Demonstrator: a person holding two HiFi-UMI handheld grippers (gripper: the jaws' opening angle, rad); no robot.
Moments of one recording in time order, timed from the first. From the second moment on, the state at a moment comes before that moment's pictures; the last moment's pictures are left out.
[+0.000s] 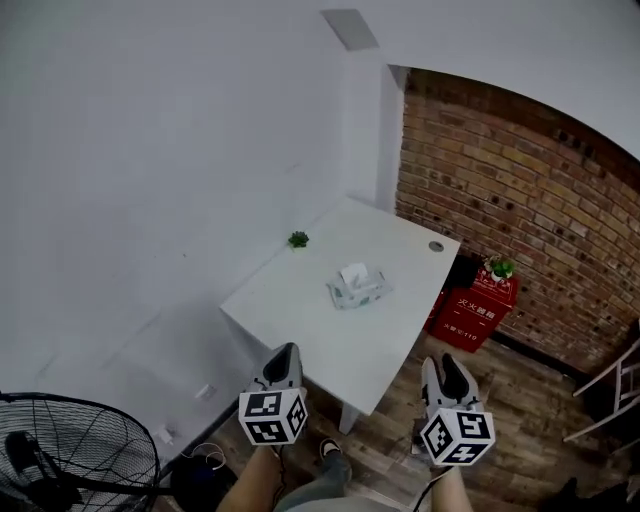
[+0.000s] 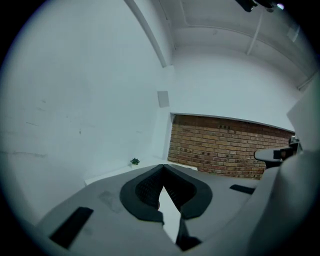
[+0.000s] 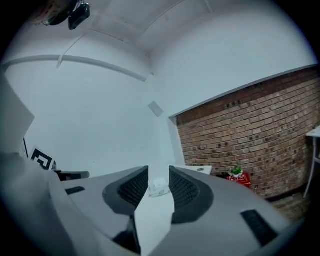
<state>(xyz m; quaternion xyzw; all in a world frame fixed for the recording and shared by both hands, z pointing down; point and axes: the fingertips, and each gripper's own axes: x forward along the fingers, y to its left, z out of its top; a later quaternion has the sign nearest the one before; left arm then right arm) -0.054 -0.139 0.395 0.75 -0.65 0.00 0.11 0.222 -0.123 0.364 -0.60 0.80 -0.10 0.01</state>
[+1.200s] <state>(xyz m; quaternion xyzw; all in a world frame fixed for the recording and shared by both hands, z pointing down) -0.095 -0.340 0.417 0.69 -0.70 0.00 0.15 0.186 -0.382 0.382 -0.52 0.84 -0.13 -0.04</state>
